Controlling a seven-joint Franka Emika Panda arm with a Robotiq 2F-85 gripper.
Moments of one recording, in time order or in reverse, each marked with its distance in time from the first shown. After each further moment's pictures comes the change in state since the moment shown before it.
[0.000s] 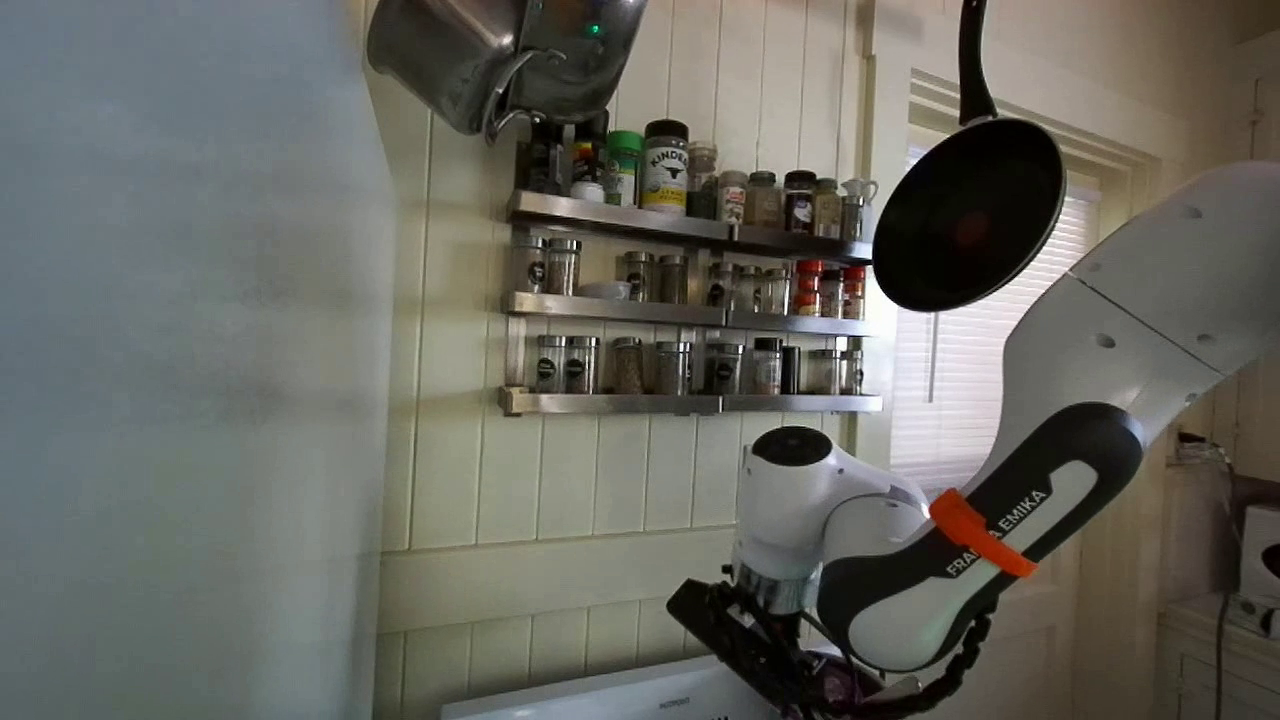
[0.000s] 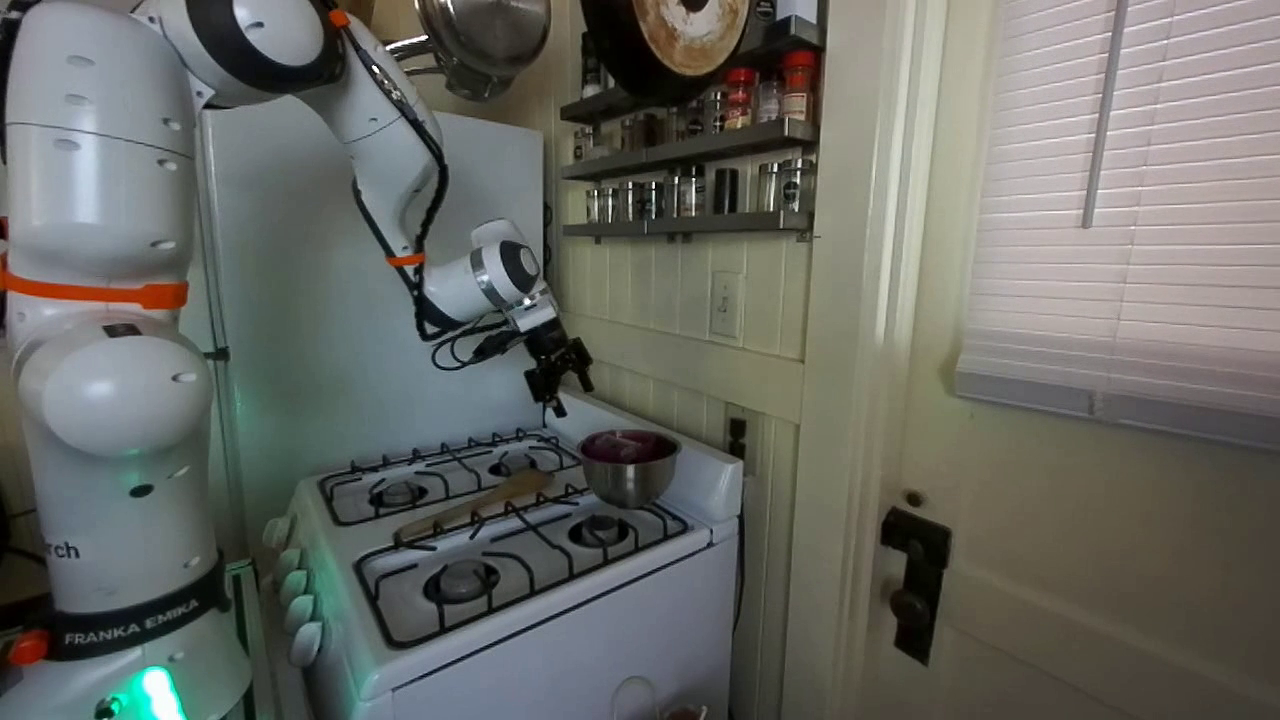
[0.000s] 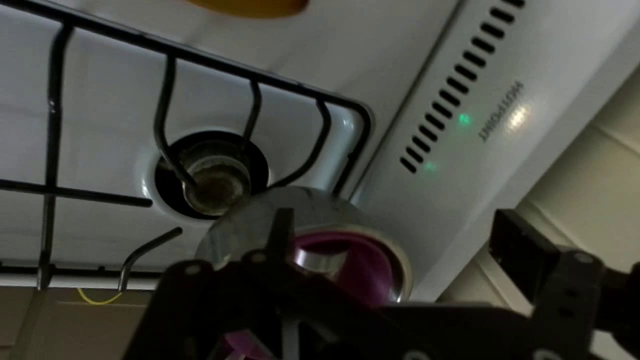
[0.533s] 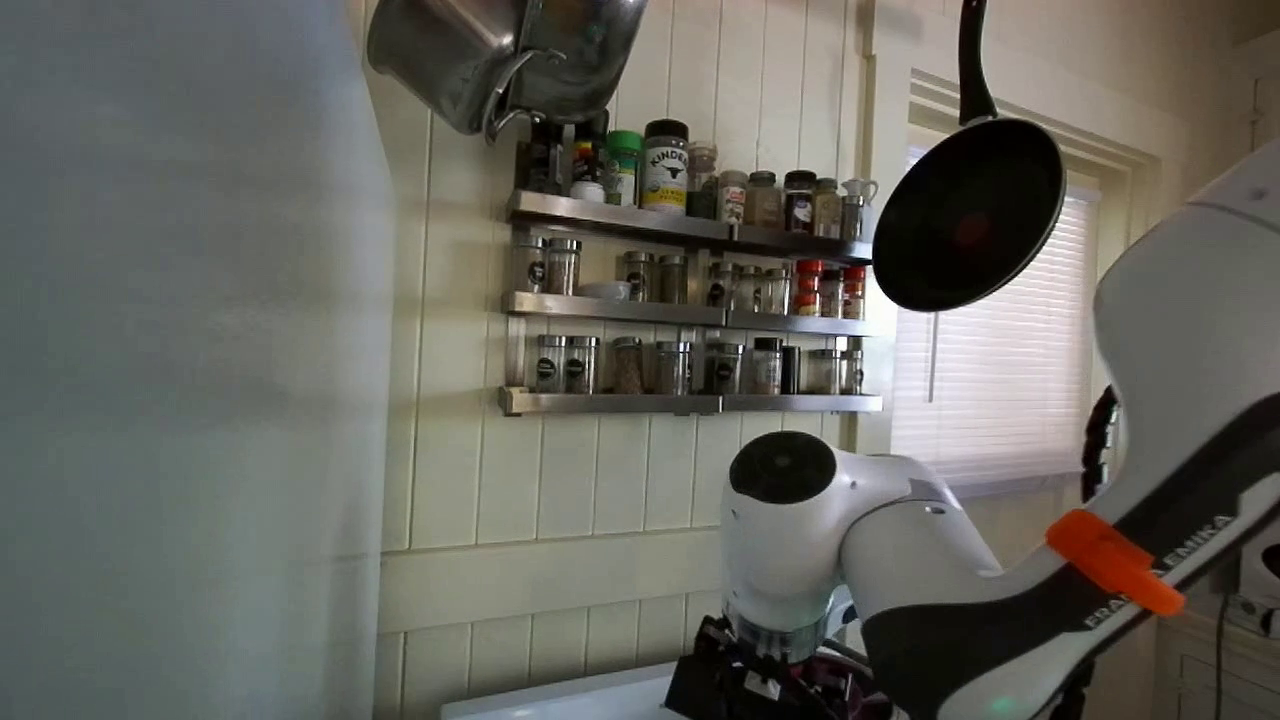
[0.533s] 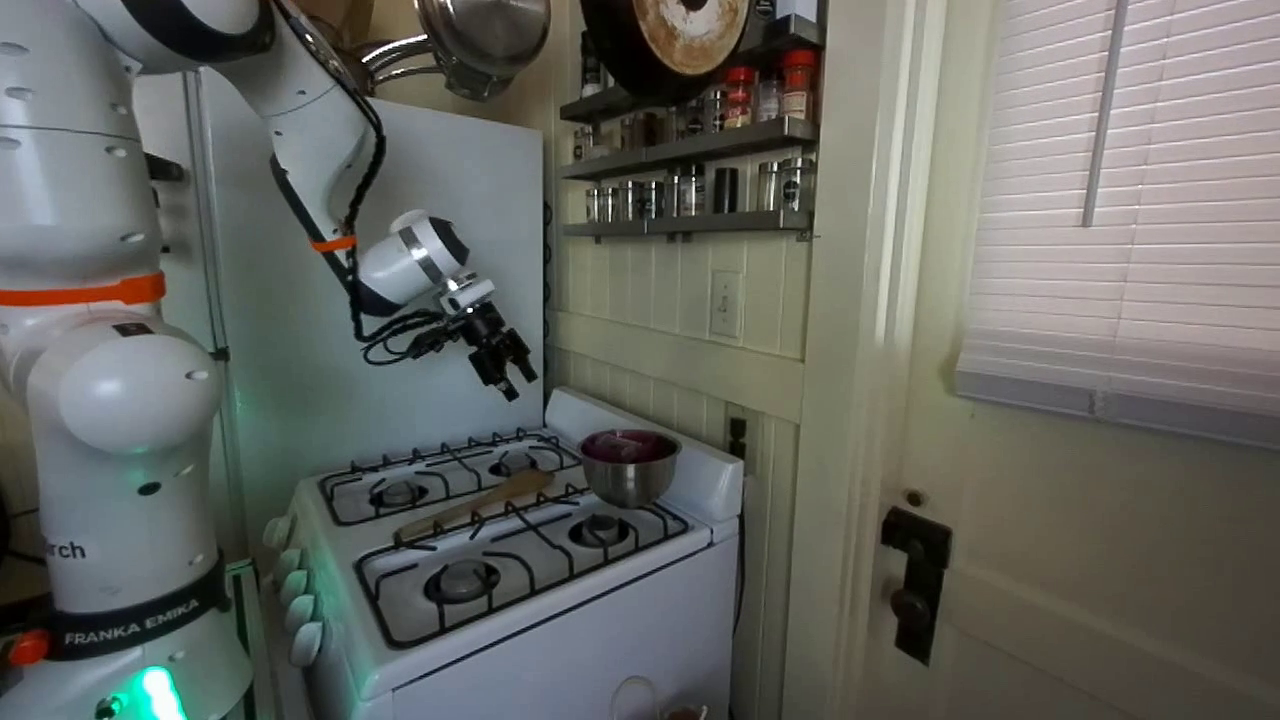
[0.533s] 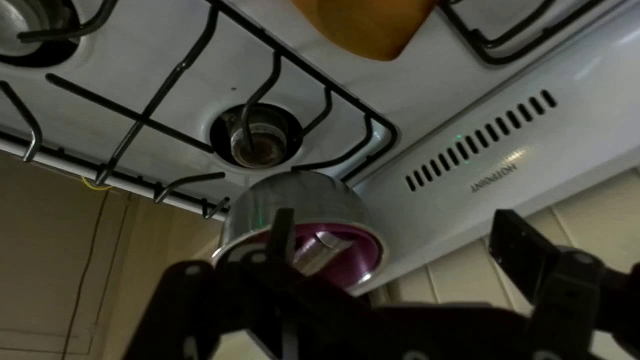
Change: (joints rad) arm 0.071 -0.184 0.154 -0.132 -0.159 -0.208 -0.034
